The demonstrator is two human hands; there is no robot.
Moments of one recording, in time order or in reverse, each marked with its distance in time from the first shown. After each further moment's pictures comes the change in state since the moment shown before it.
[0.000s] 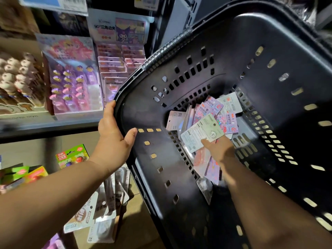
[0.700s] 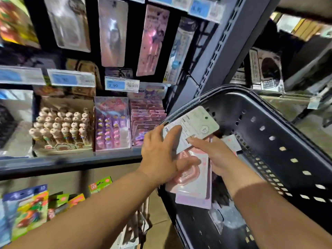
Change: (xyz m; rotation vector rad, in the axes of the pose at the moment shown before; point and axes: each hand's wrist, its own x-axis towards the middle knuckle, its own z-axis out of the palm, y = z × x) left_hand -0.015 0.112 -0.060 0.310 -0.235 0.222; right_hand -0.138 -0.179 -0.075 0.869 -0.499 -0.297
